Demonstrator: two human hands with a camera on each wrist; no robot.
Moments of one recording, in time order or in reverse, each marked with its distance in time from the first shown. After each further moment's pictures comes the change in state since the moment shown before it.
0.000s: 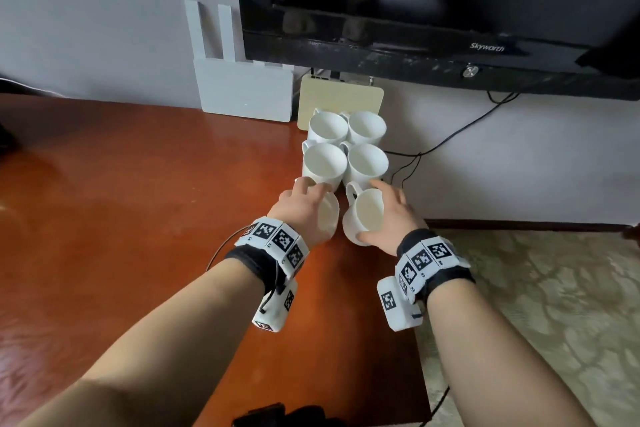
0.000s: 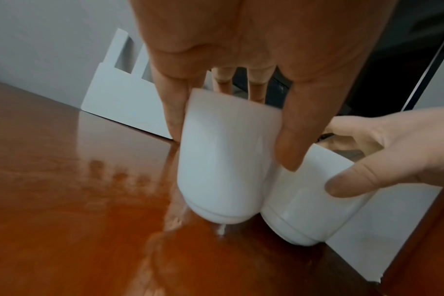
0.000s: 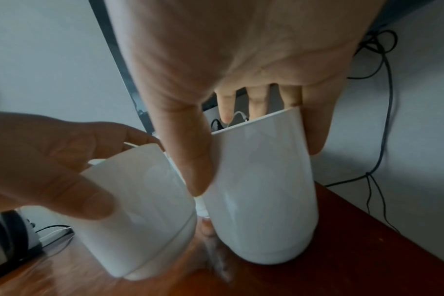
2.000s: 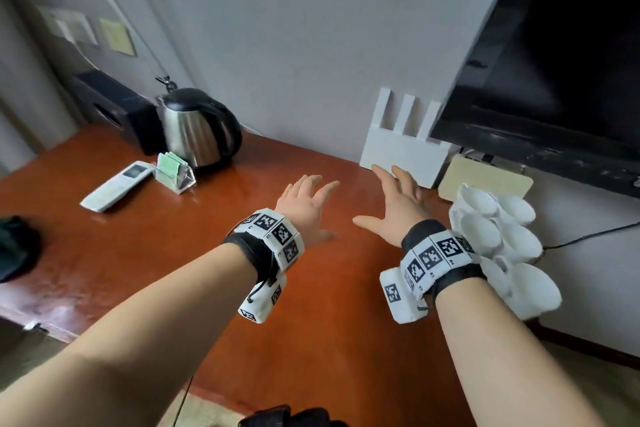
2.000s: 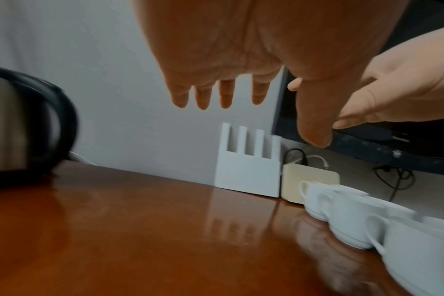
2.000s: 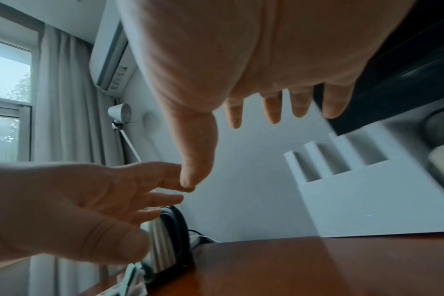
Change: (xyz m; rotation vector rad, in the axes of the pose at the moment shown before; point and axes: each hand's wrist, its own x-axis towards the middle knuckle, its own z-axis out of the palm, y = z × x) left_hand -0.131 -0.198 -0.129 0.156 0.268 -0.127; right_hand -0.053 -0.270 0.044 -0.129 0.081 -0.432
